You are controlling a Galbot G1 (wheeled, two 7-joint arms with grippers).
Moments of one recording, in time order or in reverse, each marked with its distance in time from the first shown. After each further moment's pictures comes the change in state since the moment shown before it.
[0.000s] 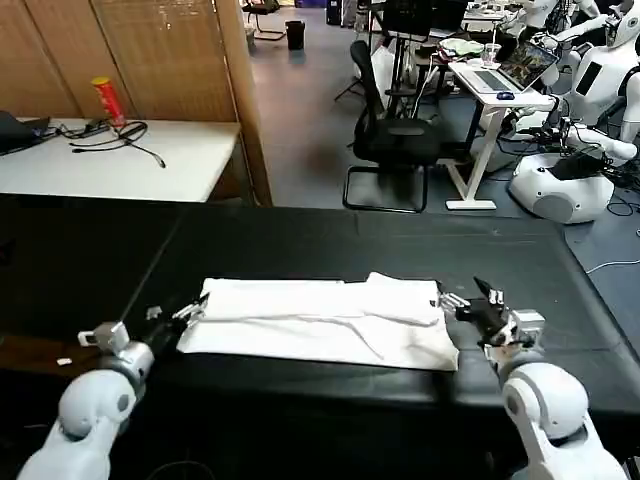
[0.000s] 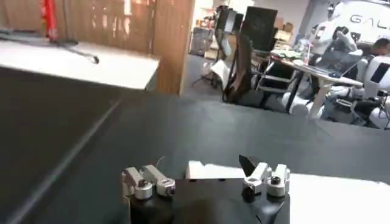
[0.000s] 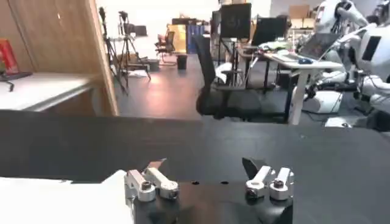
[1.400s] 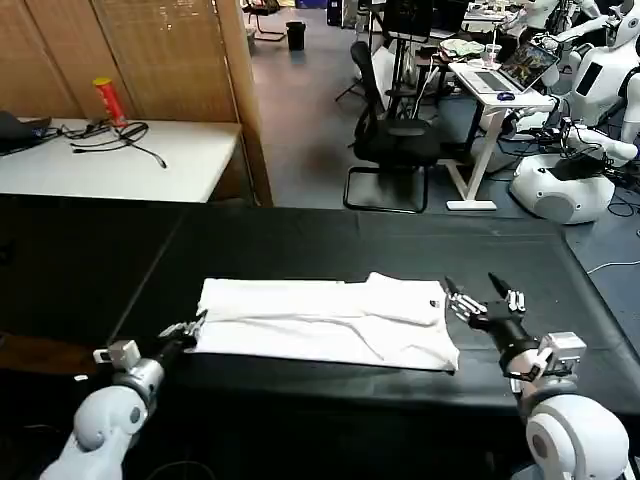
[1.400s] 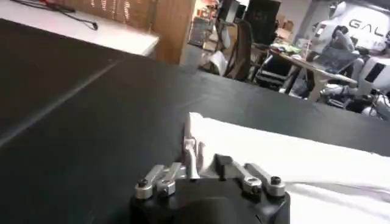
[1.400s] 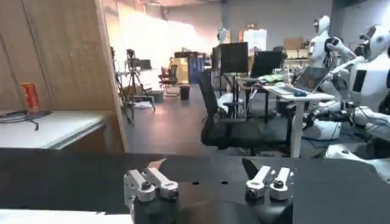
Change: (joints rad) left arm -0.019 -0.026 0.036 0.117 0.036 -0.034 0.089; right arm -0.081 0.036 0.061 0.179 -0.004 0.011 -0.018
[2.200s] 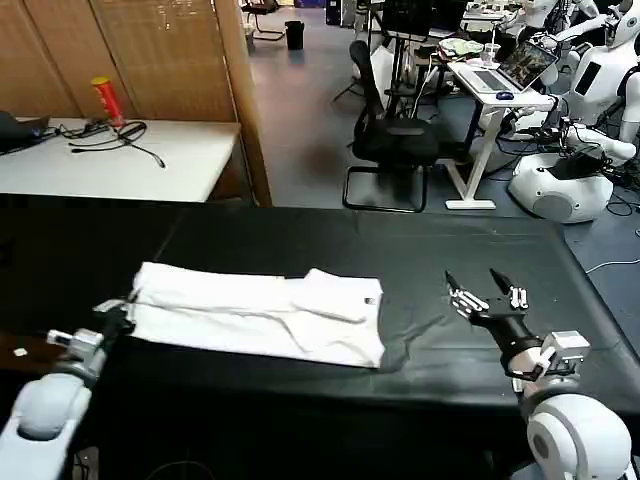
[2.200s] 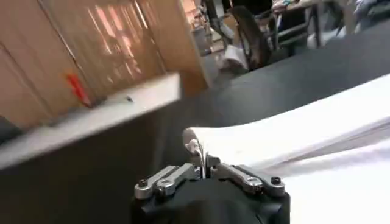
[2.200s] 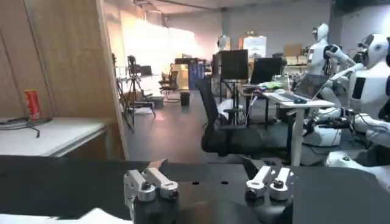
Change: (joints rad) left arm 0.014 0.184 -0.132 0.051 0.592 -0.244 0.008; right arm 0.003 0.023 -0.008 0.009 -0.005 0.001 0.007
